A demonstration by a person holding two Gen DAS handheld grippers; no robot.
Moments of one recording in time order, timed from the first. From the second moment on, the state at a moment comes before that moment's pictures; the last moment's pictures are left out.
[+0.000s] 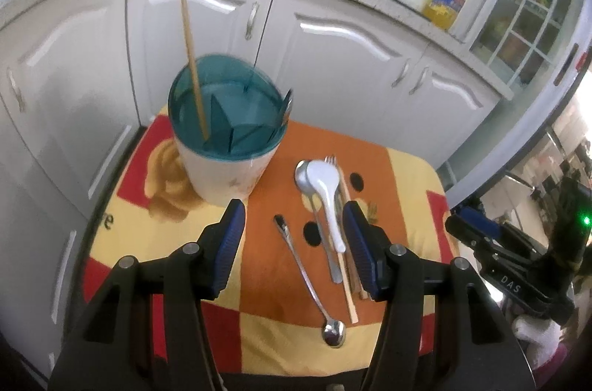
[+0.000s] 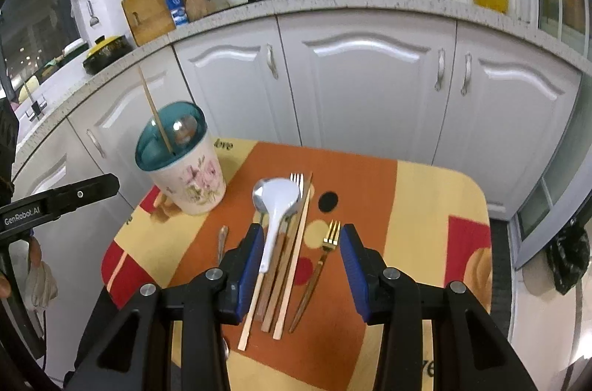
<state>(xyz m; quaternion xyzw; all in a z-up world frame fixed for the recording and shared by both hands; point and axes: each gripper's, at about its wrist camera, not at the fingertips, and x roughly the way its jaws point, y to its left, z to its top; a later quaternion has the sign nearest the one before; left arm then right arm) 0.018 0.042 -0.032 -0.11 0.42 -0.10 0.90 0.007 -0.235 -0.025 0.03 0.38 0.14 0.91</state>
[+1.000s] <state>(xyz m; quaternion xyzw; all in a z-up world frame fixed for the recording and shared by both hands) 0.070 0.006 -0.159 -0.12 0.56 -0.11 0.81 0.113 -0.202 -0.106 0.06 0.48 0.21 0.85</state>
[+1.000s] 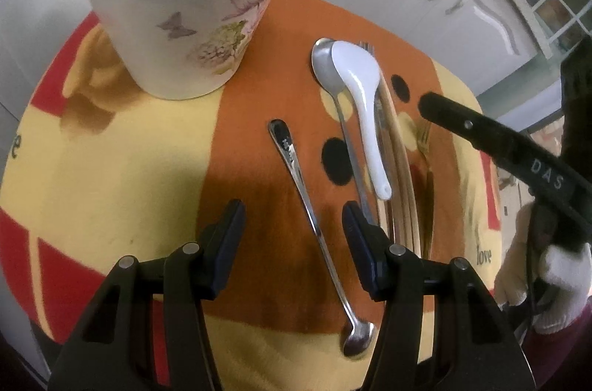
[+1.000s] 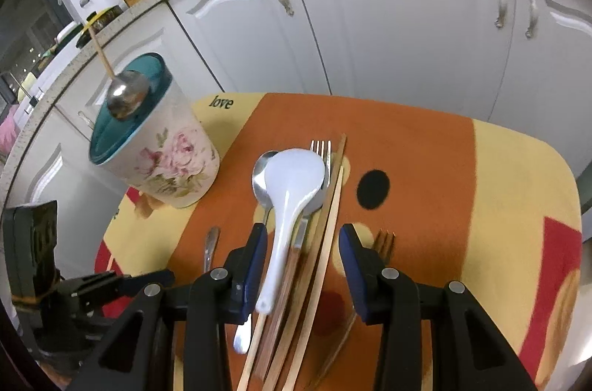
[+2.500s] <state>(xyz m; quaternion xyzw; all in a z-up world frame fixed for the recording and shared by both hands) 0.072 0.017 -0.124 -0.14 0.50 -0.16 0.84 0.102 -0.225 -0.082 0.11 0.45 0.25 0.85</state>
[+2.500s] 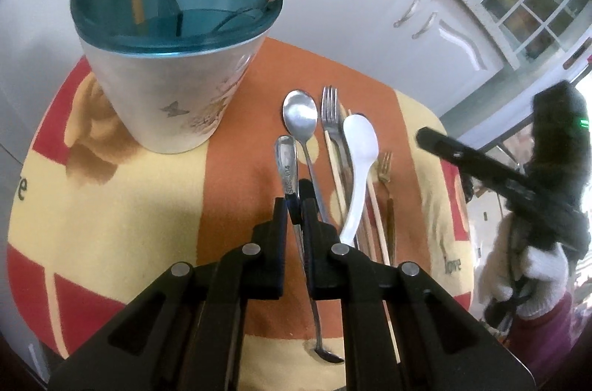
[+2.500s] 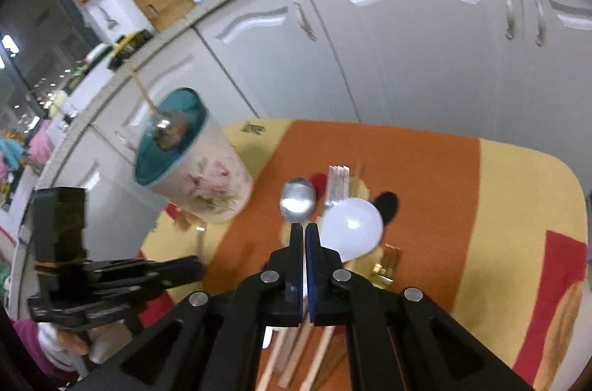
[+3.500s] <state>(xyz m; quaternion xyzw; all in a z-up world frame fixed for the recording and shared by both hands) 0.059 0.021 -0.103 -0.15 0.48 -0.17 0.85 0.104 -0.242 -0.080 0.09 0.43 0.24 0.87</state>
